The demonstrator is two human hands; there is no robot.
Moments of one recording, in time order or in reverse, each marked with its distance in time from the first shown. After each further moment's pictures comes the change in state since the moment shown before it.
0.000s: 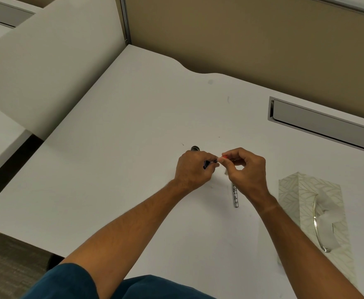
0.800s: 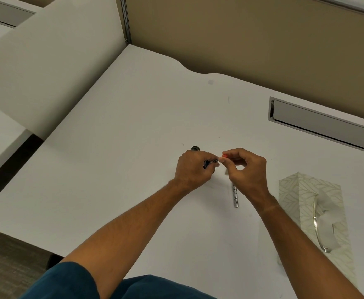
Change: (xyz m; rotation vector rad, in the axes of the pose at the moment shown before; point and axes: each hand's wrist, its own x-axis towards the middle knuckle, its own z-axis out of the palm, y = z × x) left_hand 0.000 0.000 0.000 0.005 0.018 -0.001; right_hand 0.000 -0.001 0.001 0.010 0.014 -0.004
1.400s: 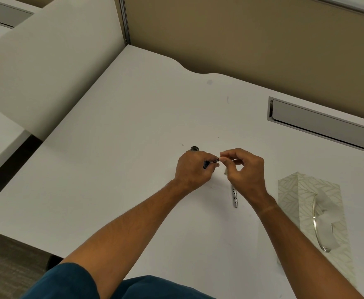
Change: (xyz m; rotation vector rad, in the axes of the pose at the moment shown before) left_hand -0.001 0.001 0.001 -0.008 0.010 0.000; right_hand 0.000 0.000 0.000 -0.062 0.007 -0.083
